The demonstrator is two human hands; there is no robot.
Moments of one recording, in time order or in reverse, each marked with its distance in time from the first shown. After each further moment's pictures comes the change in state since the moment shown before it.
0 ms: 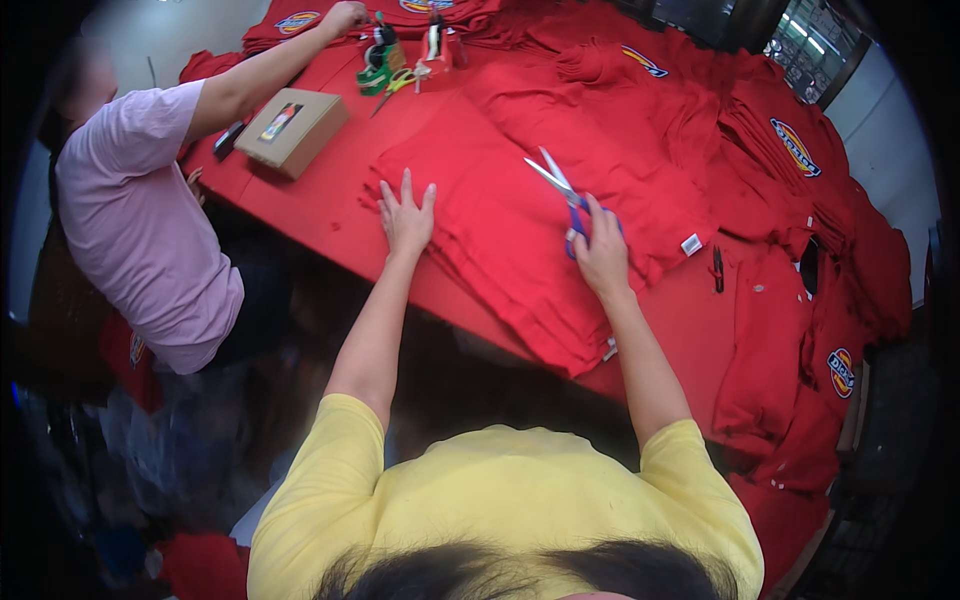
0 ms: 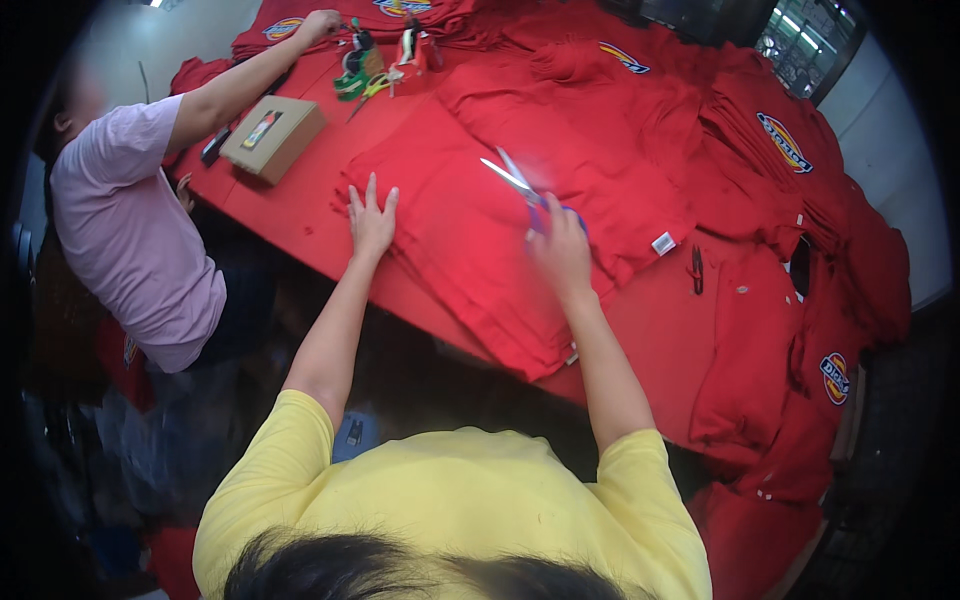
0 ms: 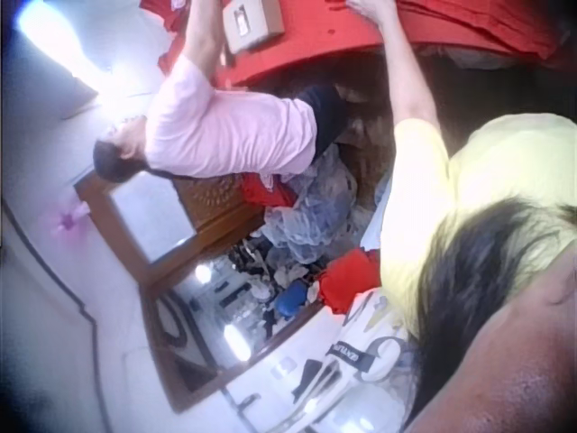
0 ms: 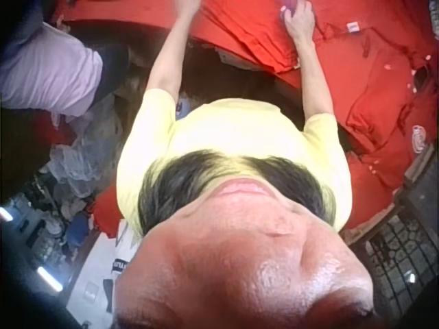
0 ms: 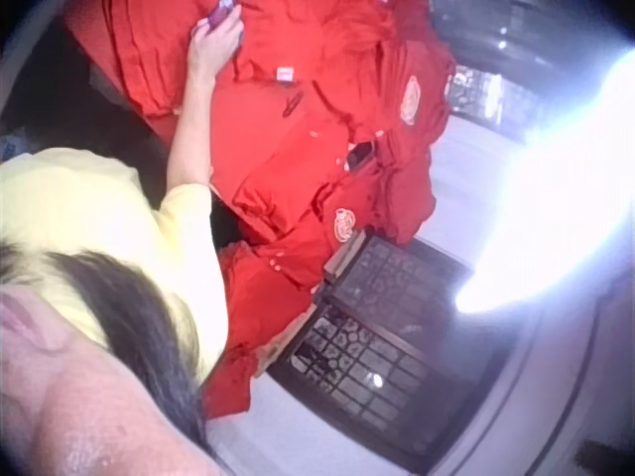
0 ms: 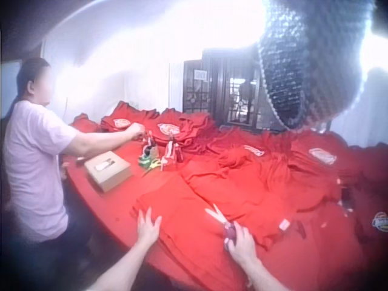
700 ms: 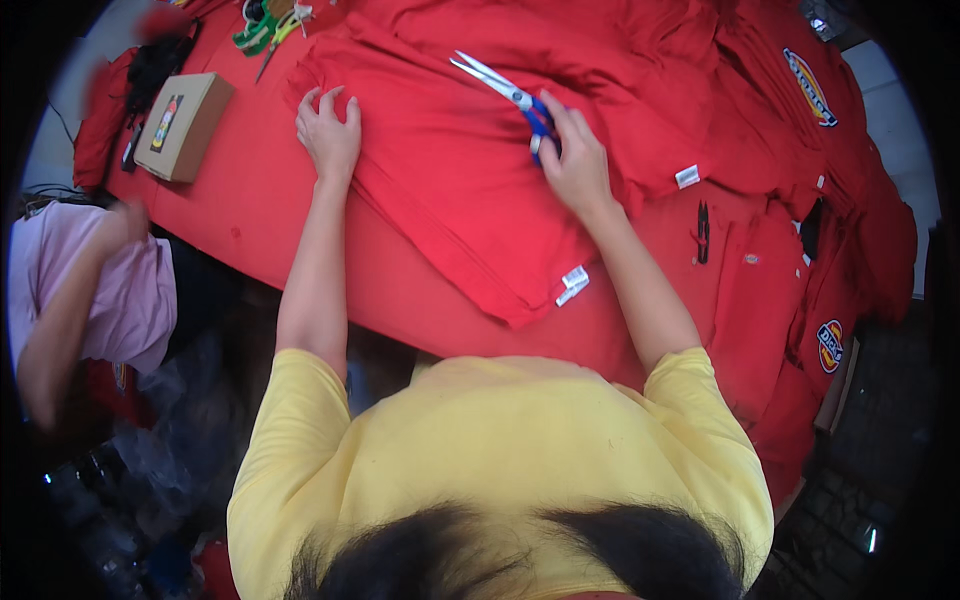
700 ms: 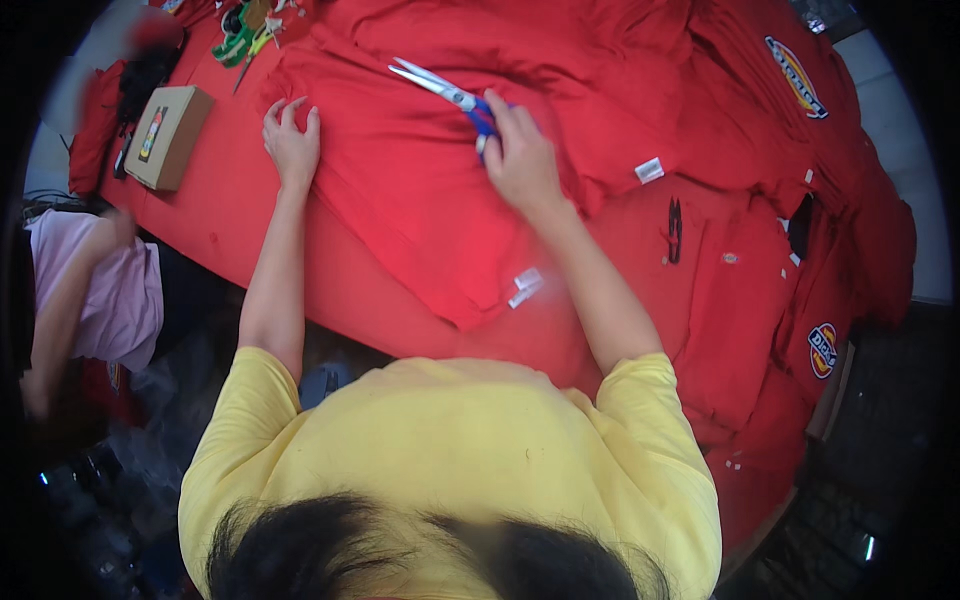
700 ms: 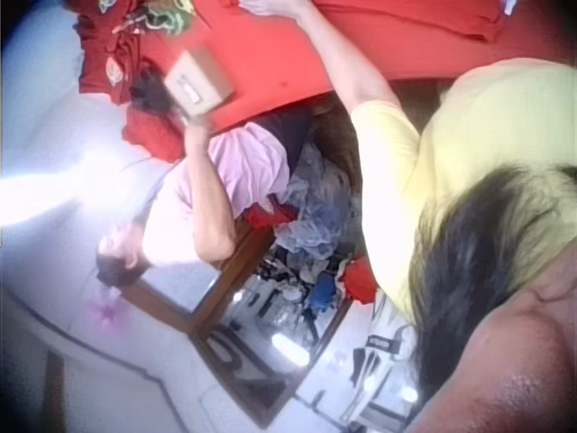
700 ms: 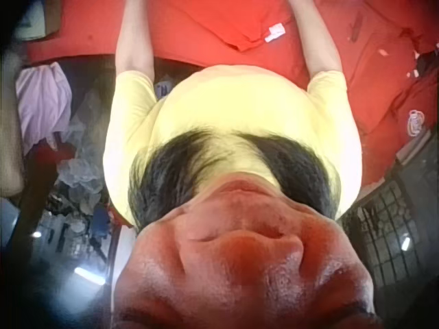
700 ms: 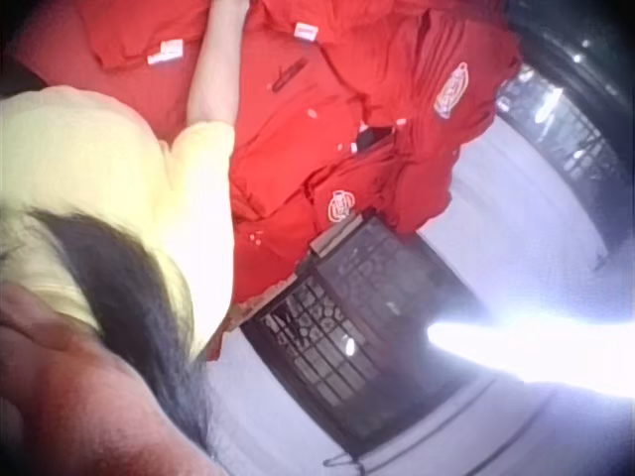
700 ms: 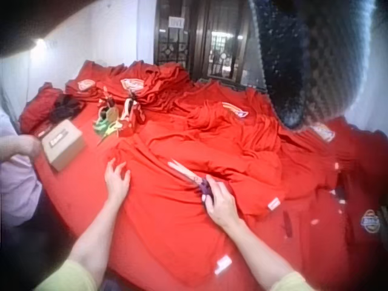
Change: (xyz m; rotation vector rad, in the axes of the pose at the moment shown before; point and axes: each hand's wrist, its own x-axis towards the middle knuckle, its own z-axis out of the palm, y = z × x) left_hand 0.081 0.046 0.081 0.092 0.259 0.339; right_hand 0.067 0.083 0.006 0.150 -0.143 0.056
